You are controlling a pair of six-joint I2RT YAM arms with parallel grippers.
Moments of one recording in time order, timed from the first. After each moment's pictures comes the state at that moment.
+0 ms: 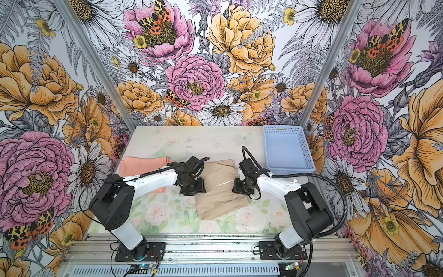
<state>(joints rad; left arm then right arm) -0.67 1.70 1.08 -0.71 0.15 -0.76 0.45 1.57 0.84 -0.50 -0.32 0.51</state>
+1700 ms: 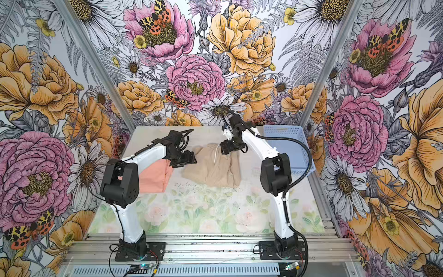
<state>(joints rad) -0.29 1.95 1.48 -0.74 0.24 -0.35 0.36 2.12 1.97 -1.05 -0.27 -0.07</state>
